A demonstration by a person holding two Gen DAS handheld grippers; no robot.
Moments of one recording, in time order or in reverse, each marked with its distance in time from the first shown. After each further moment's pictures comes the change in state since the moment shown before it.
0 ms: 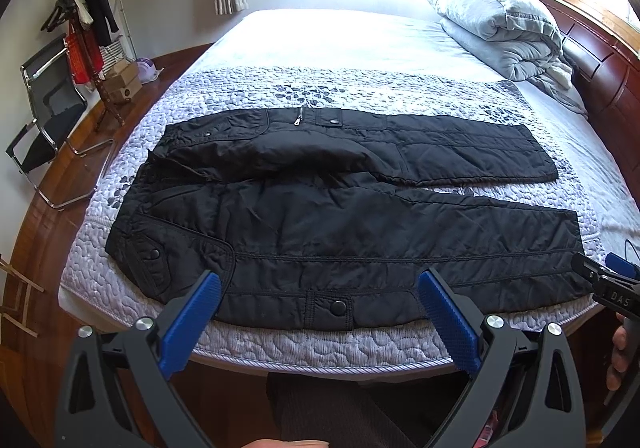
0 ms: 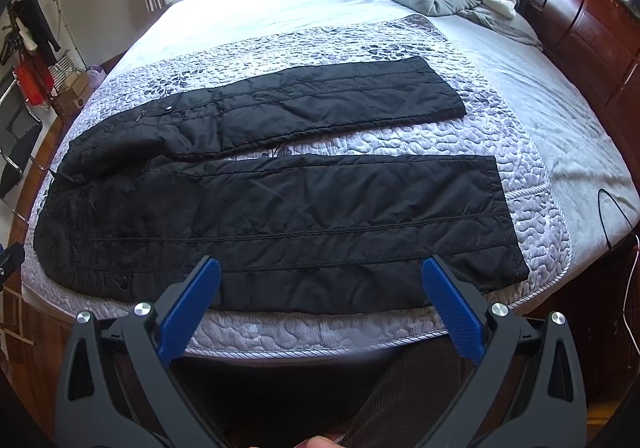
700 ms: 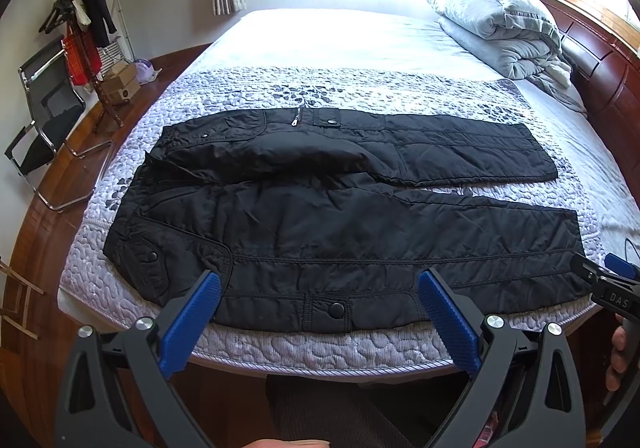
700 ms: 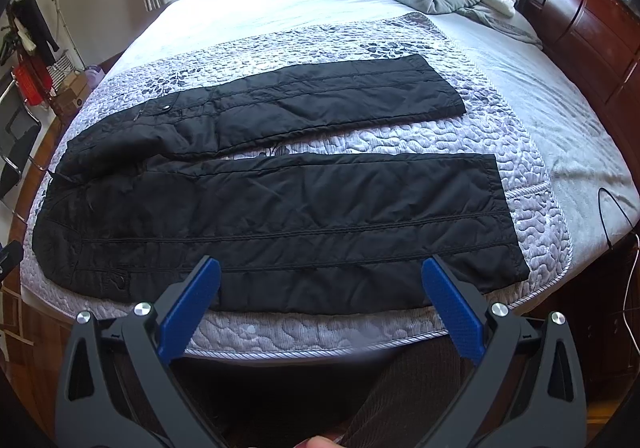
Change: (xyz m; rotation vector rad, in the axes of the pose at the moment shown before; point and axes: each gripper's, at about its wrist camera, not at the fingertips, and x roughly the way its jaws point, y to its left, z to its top) left arm 0.004 -0.002 0.003 0.006 0.003 -0.003; right arm 0.004 -0.003 0.000 0.005 0.008 -0.001
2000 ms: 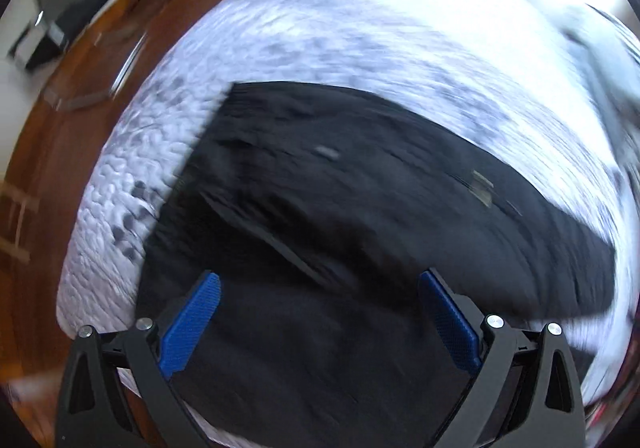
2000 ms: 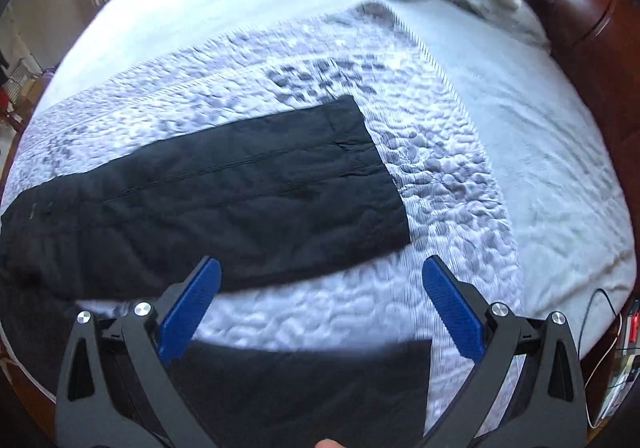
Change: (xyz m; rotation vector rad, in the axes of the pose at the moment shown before) left arm 0.222 0.253 0.185 -0.370 0.397 0.042; right arm 0.194 -0.179 0.246 0.047 0.205 -0.066
